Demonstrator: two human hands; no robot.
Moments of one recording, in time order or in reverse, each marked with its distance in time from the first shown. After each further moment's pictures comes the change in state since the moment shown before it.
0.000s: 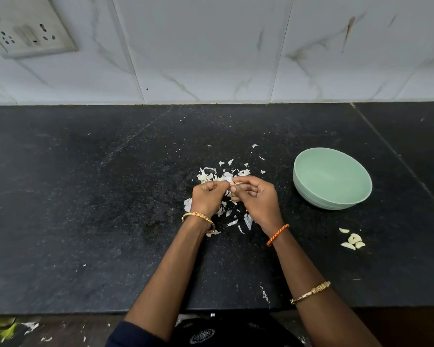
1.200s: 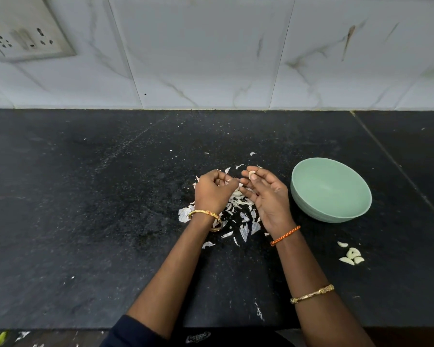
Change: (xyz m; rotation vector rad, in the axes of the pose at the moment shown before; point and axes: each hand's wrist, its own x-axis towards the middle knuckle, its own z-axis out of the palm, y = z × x) left_hand 0.013 0.020 0.017 0.281 0.029 0.333; right_hand 0.021 -0.022 -0.017 0.545 0.052 0.112
